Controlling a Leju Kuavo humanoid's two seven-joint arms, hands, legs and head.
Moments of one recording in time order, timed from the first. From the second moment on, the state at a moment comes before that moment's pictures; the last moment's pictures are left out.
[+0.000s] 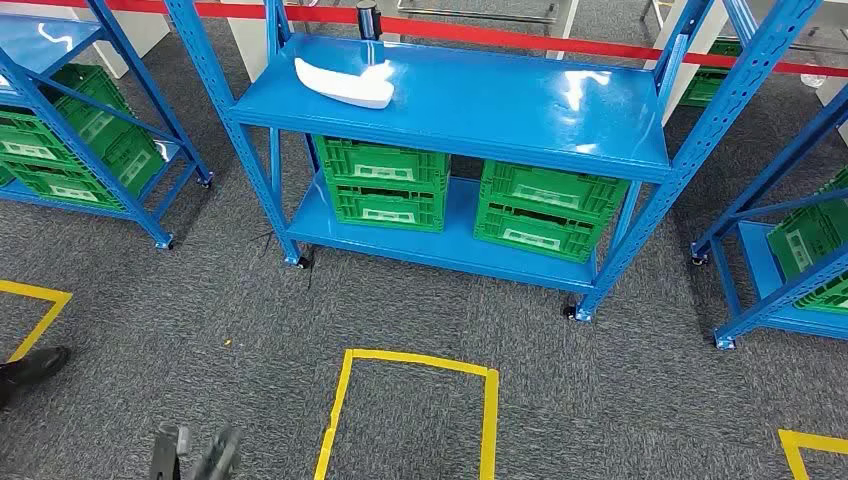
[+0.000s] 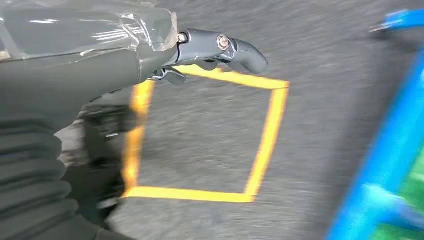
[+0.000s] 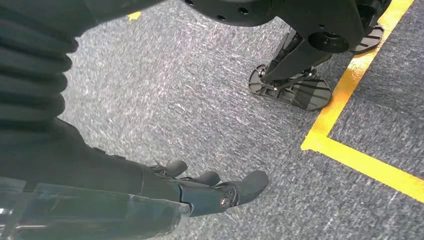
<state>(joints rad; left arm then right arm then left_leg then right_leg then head) 0.12 -0.10 0.45 -0.88 -0.10 -0.28 -0.23 0.07 -0.04 -0.32 -0.32 0.63 0.13 -0.12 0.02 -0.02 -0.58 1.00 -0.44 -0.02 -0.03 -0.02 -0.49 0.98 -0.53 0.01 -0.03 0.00</state>
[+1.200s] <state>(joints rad) 0.04 -0.02 -0.11 -2.01 0.22 -0.28 -0.43 -0.04 -0.09 -0.50 -0.28 1.03 0.23 -0.22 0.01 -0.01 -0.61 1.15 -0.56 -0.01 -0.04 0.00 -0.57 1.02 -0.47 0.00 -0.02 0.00</state>
